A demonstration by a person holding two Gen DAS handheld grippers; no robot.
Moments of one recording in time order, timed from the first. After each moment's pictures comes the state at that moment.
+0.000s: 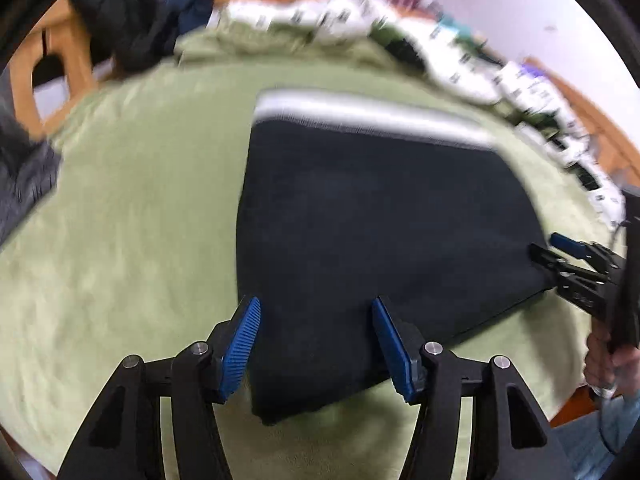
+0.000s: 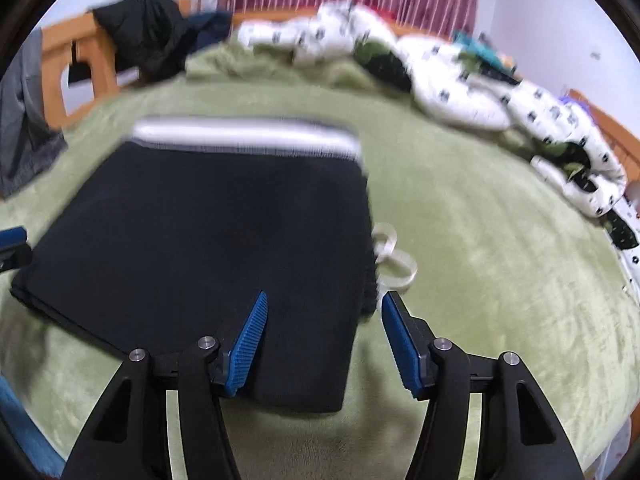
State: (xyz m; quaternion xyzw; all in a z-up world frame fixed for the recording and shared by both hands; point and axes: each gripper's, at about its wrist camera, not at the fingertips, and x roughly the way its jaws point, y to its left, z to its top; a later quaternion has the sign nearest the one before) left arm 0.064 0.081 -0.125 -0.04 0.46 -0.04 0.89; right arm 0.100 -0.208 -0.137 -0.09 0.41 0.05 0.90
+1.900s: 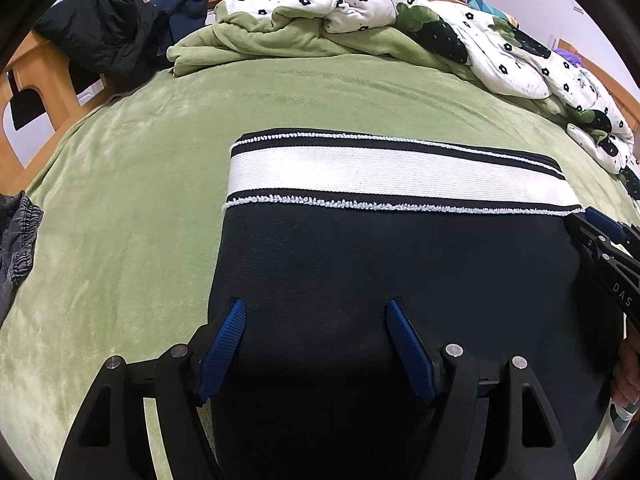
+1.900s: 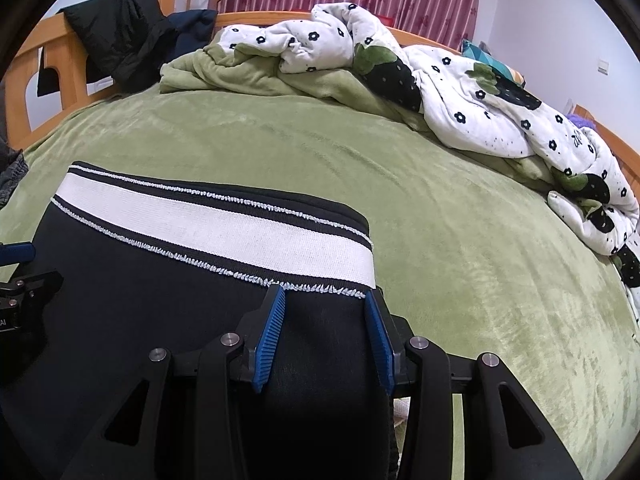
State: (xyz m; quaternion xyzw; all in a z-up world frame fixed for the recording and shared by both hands) left arm 0.204 0.065 -0.127 0.00 0.46 0.00 0.89; right arm 0.218 -0.180 -0.128 -0.10 0.37 0.03 0.92
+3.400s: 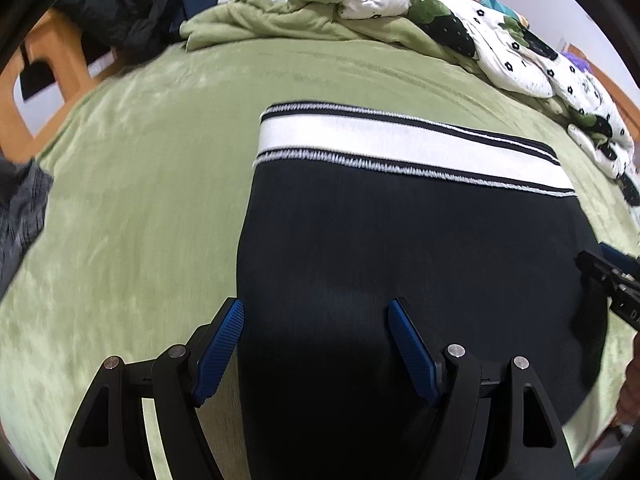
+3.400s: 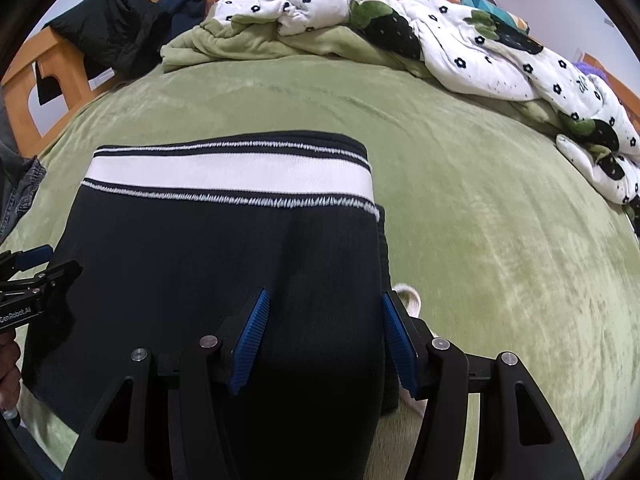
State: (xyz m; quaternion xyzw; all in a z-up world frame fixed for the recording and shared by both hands) left arm 0.176 0.083 -0.117 -0.03 0.50 0.00 0.87; right arm 0.184 -0.195 -0.112 -0.05 0.46 0.04 0.88
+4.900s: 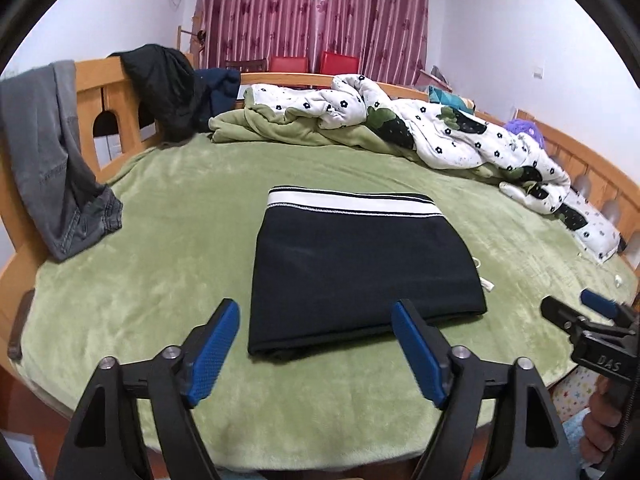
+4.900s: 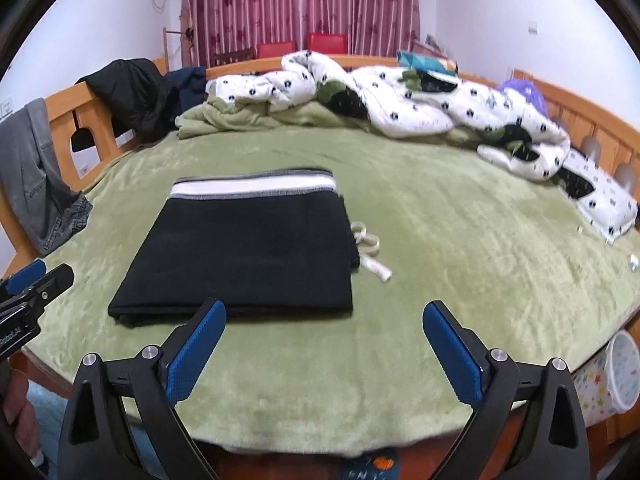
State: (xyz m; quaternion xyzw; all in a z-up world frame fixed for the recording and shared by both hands) left arm -0.048 0.054 -0.016 -0.05 0.32 -0.01 0.95; right arm -0.048 -0.205 -0.032 0.01 0.35 0.01 0.94
